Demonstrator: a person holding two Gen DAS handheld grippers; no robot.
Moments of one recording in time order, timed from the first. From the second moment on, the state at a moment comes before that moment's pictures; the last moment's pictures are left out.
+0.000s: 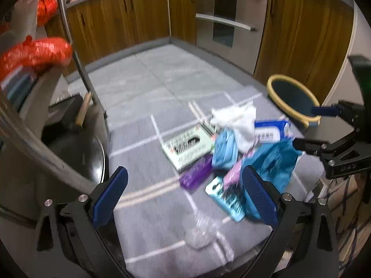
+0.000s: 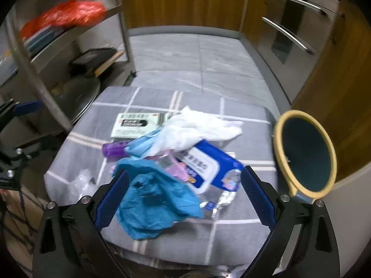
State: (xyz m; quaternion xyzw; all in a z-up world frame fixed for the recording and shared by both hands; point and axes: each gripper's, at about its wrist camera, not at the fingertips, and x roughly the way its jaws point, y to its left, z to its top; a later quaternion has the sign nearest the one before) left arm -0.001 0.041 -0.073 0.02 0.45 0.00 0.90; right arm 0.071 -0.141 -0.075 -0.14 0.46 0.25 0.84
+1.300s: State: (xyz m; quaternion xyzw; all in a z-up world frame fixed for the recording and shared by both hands) left arm 0.005 -0.002 -0.141 0.11 0.55 -0.02 0.83; right arm 0.063 -0.125 -0.079 -0.21 0.45 0.29 0.82
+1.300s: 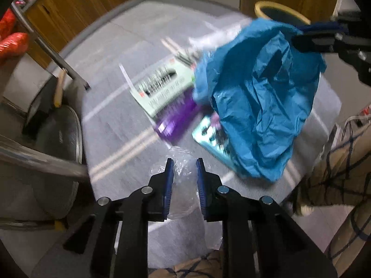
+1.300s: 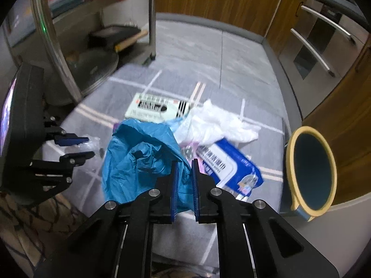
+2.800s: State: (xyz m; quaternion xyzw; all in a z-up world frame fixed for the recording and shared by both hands) left arm 0.116 -0.138 -0.026 0.10 0.33 -0.16 0.93; right arm 0.195 -0.317 -0.019 -0.05 0.36 0.01 0.93
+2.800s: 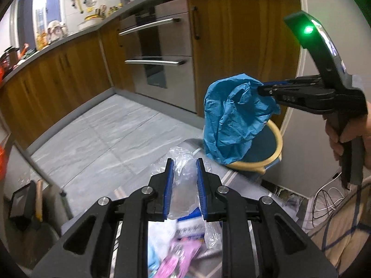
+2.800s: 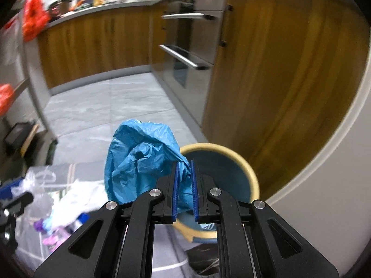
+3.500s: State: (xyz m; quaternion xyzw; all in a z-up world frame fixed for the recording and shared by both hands) left arm 0.227 -0.225 -0.084 0.05 0.38 -0.25 0.89; right arm 0.288 -0.368 -0.066 -0.11 0.39 -0.08 0.91
